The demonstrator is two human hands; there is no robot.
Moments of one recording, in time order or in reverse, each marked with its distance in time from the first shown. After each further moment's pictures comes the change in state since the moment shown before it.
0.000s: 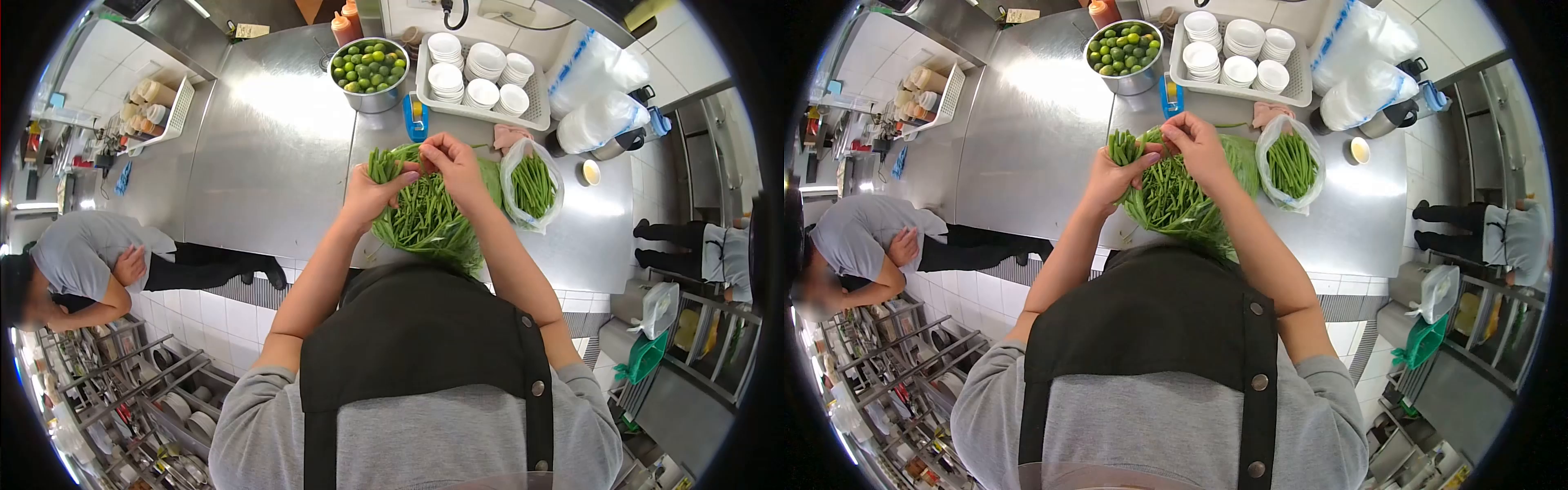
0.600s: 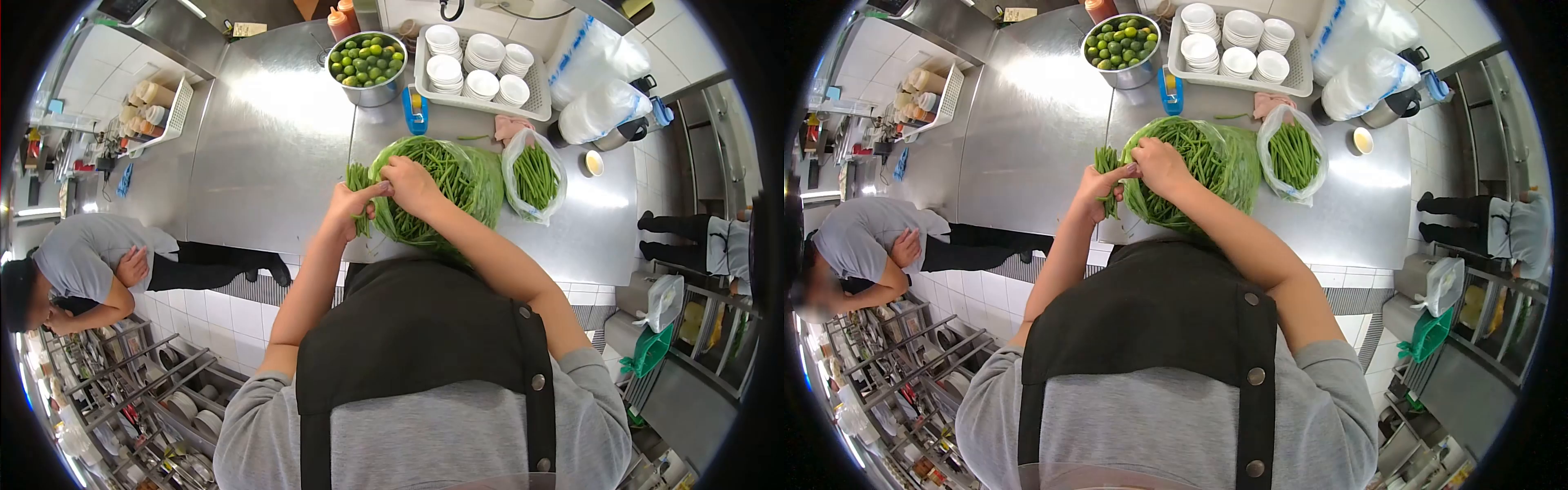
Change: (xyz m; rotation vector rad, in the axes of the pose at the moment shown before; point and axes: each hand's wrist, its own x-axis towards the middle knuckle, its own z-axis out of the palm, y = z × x) left_hand -0.011 -0.035 -0.043 -0.062 0.136 -0.363; right_hand 0.005 0.069 0.042 -1.184 -0.280 -0.332
